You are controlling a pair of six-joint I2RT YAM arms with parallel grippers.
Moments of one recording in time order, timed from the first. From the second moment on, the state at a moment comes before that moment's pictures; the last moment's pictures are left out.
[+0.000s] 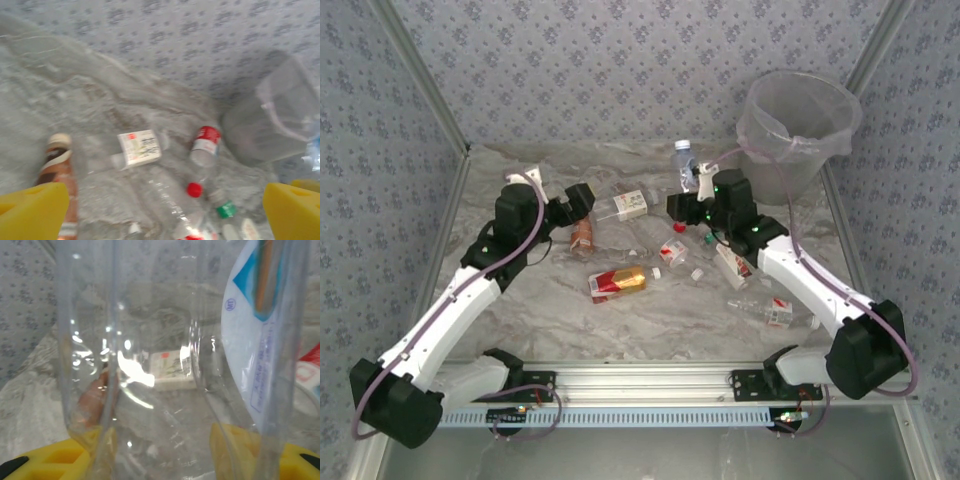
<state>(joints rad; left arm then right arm) -0.45 1.04 0.94 -0.26 -0.04 -0.67 0.48 1.31 1.05 -0.20 -0.14 0.30</state>
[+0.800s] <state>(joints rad) -0.40 0.83 0.74 -0.35 -0.25 -0.74 -0.06 1.51 1.58 -0.48 -0.03 0.14</state>
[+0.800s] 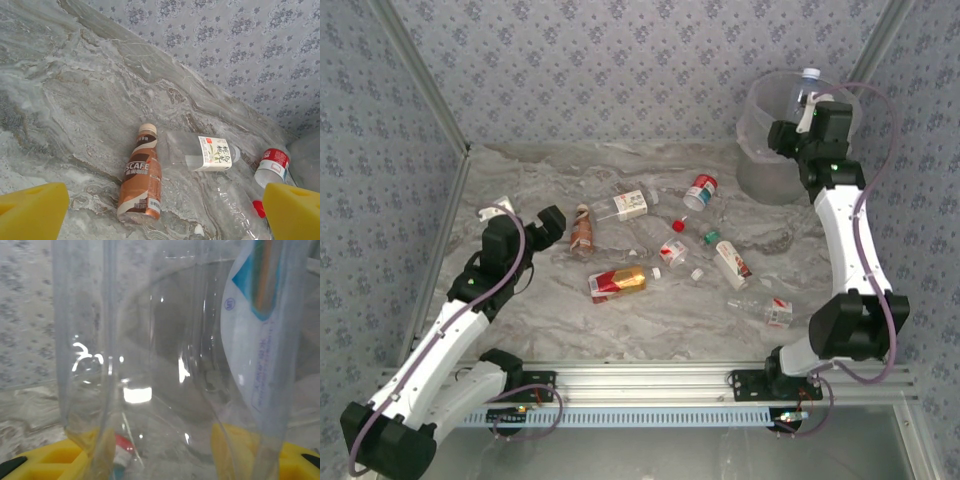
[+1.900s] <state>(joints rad) -0.37 0.90 0.71 -0.34 -0.19 -0.80 -0.11 2.14 2.22 -0.79 -0.01 0.07</state>
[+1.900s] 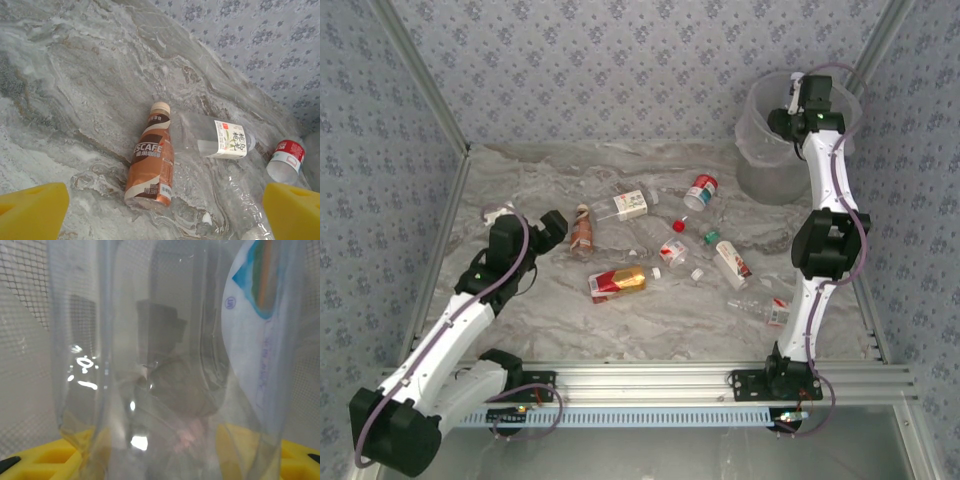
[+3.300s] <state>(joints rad) -0.35 1.10 0.75 -0.38 -0.04 -0.65 -0.06 1.69 1.97 -0.79 0.01 0.11</state>
